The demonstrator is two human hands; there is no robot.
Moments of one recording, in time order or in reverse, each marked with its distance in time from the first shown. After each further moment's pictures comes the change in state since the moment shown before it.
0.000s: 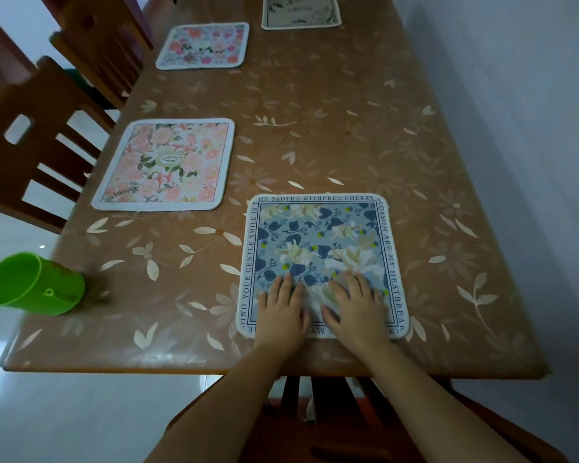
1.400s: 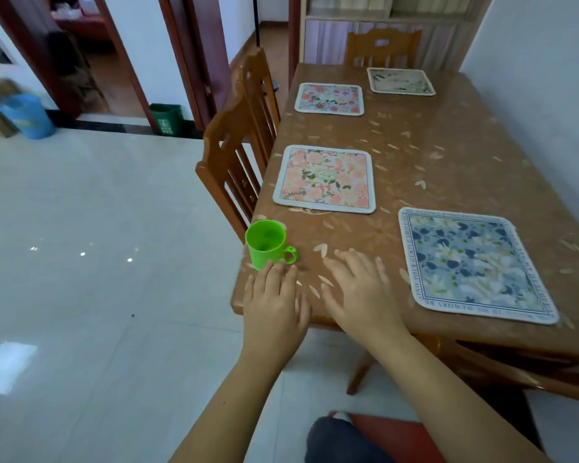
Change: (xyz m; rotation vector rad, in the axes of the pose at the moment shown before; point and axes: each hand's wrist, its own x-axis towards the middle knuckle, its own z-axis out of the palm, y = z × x) left_hand -0.237 -0.274 -0.190 -0.047 0.713 -0.009; right_hand -0.096 -0.400 -0.053 0.099 0.445 -0.311
